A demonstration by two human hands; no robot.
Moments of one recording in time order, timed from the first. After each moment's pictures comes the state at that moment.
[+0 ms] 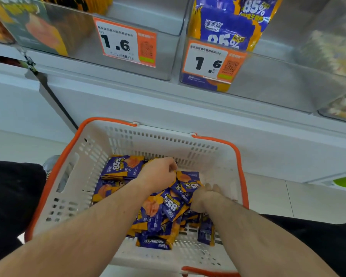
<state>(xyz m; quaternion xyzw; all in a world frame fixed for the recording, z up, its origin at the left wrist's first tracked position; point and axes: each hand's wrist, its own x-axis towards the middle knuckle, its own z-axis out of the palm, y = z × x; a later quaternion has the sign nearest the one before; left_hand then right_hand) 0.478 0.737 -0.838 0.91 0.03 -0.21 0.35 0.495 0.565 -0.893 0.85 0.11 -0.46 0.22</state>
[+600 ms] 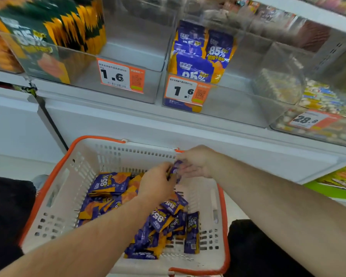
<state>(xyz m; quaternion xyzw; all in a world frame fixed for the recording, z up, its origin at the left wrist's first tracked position) 0.456 0.697 -0.796 0.91 0.04 0.00 0.40 0.532 0.582 -0.723 0.79 -0.17 -0.35 -0.48</state>
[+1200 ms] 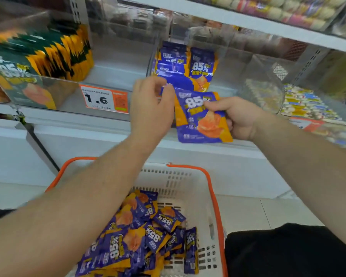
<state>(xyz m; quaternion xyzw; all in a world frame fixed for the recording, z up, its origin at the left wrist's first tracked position) 0.553 0.704 -0.624 0.76 0.04 0.32 0.56 0.584 0.520 -0.585 0.71 0.00 -0.27 -0.65</state>
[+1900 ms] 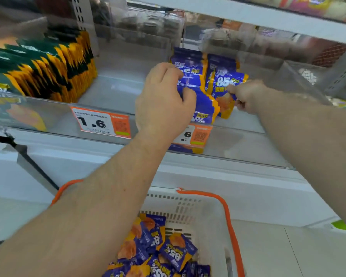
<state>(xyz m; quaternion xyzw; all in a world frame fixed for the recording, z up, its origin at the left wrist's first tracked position) 0.631 0.714 -0.616 0.86 0.02 0.40 0.32 0.784 0.526 -0.604 0.84 -0.16 0.00 -0.52</state>
